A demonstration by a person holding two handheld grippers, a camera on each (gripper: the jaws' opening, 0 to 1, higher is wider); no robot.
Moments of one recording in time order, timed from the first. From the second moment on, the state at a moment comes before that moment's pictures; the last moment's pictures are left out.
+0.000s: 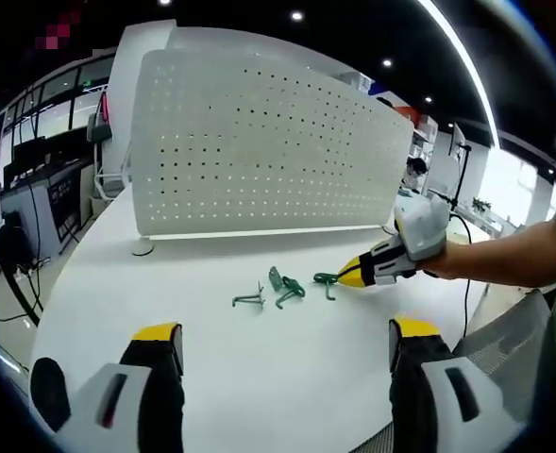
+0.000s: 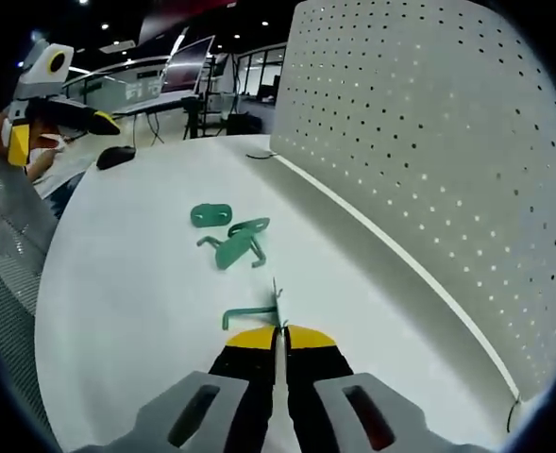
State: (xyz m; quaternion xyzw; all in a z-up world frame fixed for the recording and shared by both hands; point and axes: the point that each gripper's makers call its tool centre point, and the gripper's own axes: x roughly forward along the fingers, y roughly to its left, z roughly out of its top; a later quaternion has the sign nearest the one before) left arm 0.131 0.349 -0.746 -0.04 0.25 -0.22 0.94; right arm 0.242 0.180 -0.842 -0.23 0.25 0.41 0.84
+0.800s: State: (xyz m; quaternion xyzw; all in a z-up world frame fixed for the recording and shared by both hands) left arm 0.131 0.348 -0.747 -0.04 0.25 -0.23 0.94; right arm 0.247 0.183 -0.832 -0.22 0.25 0.41 0.85
